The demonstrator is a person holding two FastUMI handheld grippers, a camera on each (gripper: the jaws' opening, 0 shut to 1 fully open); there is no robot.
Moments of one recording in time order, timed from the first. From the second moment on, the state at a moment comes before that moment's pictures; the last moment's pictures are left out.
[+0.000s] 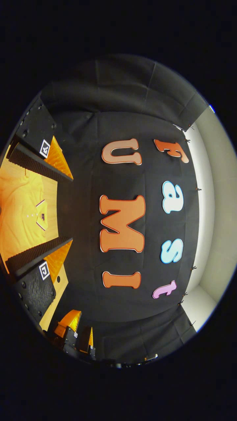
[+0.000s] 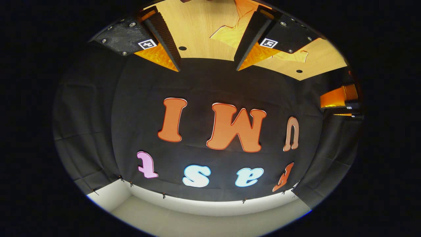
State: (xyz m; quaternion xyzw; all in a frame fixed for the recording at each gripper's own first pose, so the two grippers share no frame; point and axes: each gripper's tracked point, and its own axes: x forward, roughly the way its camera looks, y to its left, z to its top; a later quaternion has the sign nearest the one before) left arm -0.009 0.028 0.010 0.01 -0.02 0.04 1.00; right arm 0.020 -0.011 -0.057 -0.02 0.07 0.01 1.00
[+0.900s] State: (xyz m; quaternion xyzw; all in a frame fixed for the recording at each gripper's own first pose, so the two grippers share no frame) left arm -0.054 0.121 0.008 0.02 -0.02 0.07 1.00; right arm 0.079 0.033 -0.179 0.00 0.27 0.01 0.96
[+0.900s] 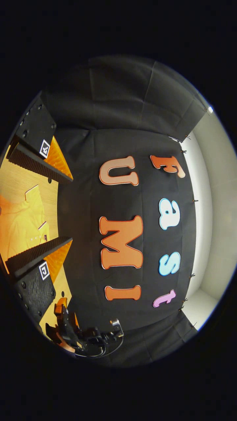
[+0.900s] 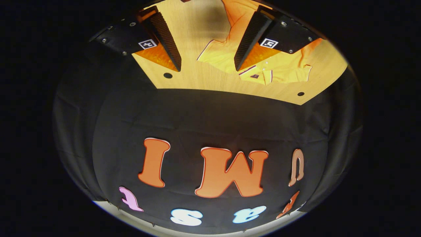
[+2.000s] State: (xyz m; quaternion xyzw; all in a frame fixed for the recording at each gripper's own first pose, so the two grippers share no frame) left arm -0.062 0.155 -0.043 0.02 0.06 0.21 0.98; right arm 0.151 0.038 -0.406 0.10 0.62 0.01 0.78
